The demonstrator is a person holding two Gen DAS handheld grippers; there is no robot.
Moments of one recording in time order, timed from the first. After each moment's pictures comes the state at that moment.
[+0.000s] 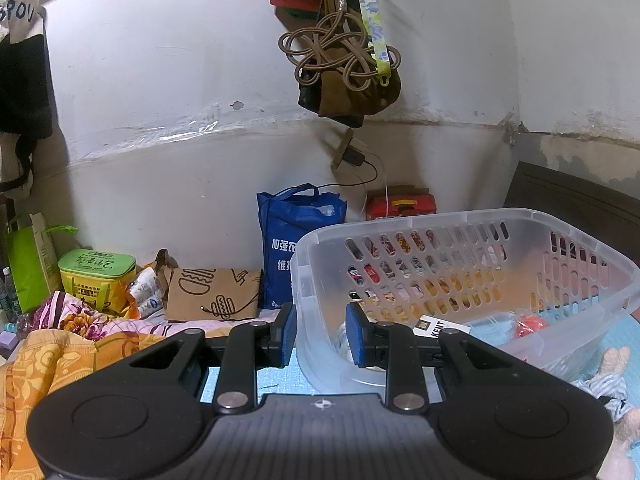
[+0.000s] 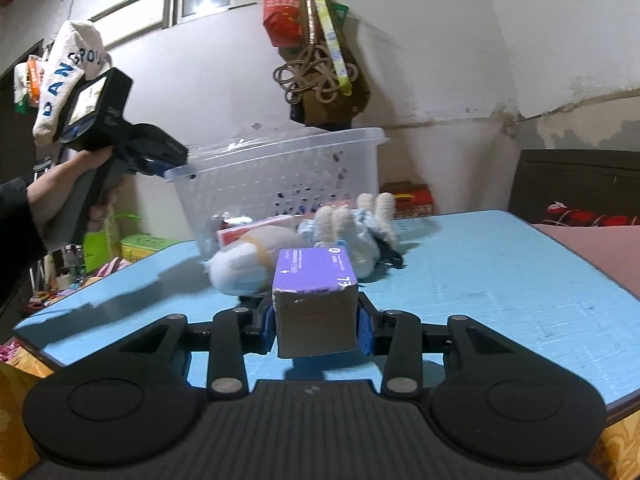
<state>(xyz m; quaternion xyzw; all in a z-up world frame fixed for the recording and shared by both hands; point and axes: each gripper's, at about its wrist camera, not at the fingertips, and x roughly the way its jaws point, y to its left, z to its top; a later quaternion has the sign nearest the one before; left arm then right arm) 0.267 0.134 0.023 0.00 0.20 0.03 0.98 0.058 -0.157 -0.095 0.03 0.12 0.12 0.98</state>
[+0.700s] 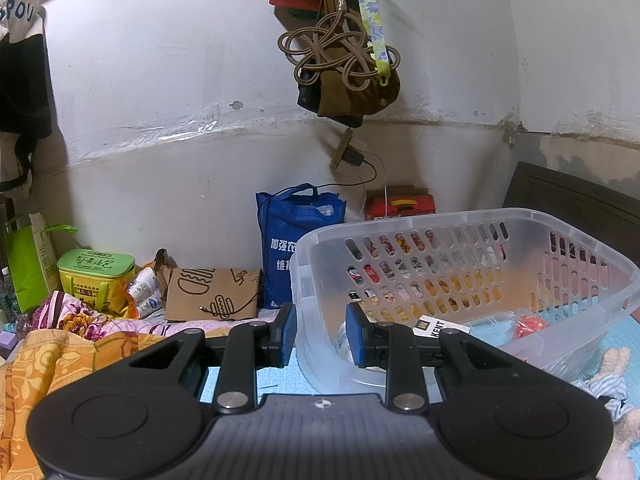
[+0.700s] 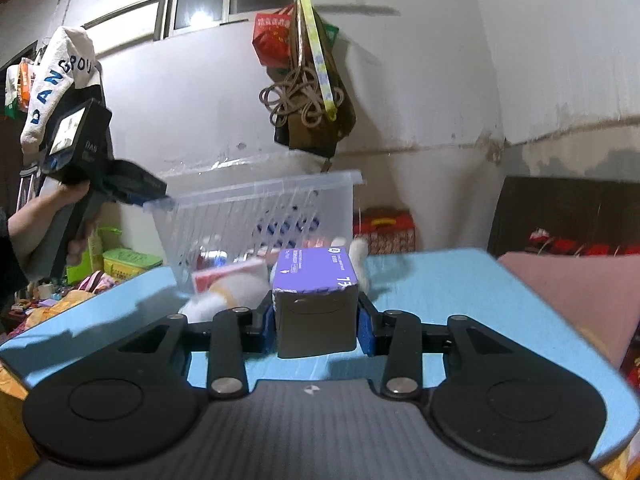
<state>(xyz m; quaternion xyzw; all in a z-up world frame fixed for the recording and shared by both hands) 0.268 0.135 0.022 0.00 0.20 0.03 0.98 0.065 -0.166 -0.066 0.01 0.09 0.10 0.99</state>
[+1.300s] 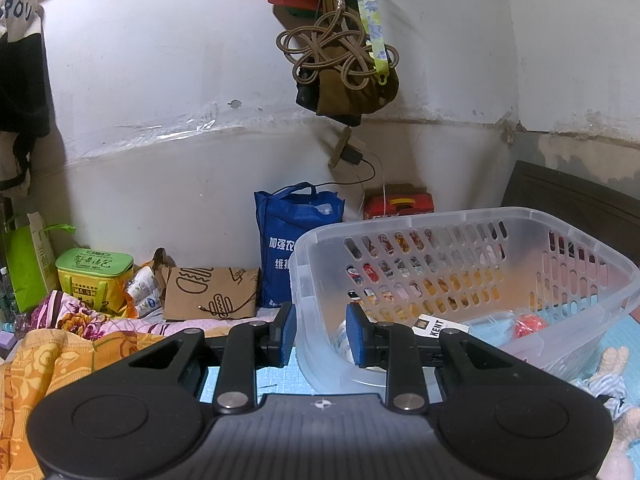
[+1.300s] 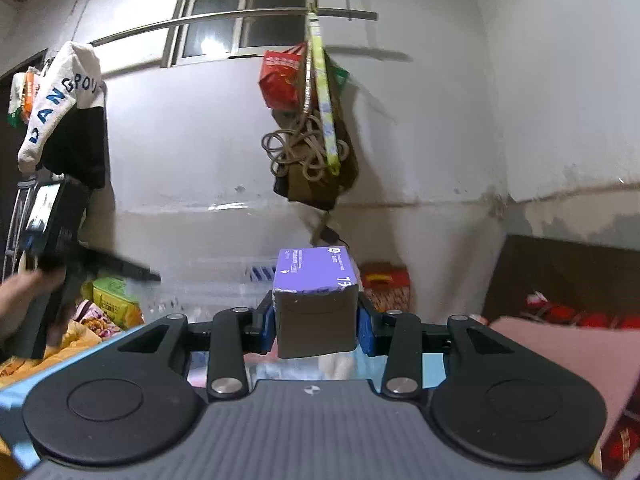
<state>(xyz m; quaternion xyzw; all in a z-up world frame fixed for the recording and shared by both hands) 0.268 0.135 0.022 0.00 0.20 0.03 0.98 0.110 -0.161 0.007 -0.02 0.04 0.10 0.99</state>
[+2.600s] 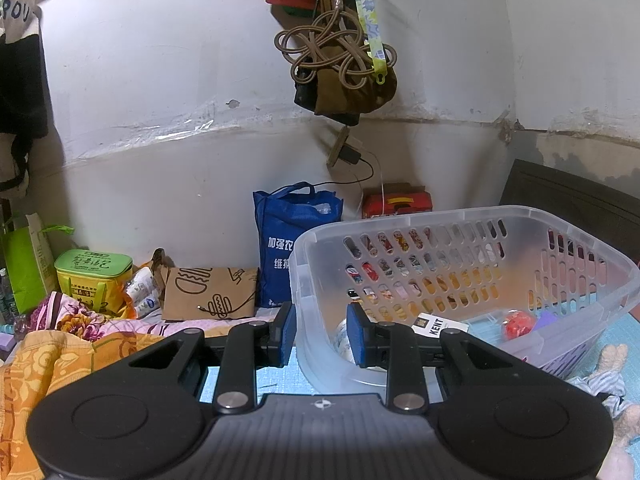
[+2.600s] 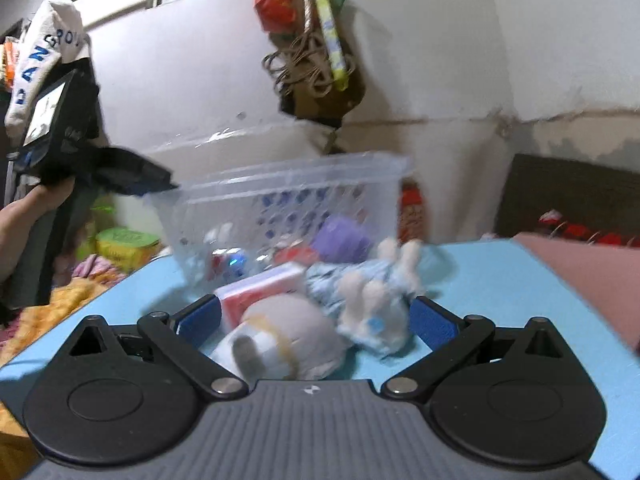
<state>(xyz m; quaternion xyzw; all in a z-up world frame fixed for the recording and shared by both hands) 0.270 0.135 0.023 0.00 0.21 0.03 0.98 0.104 -0.110 -0.041 0.02 0.16 0.11 0.98</state>
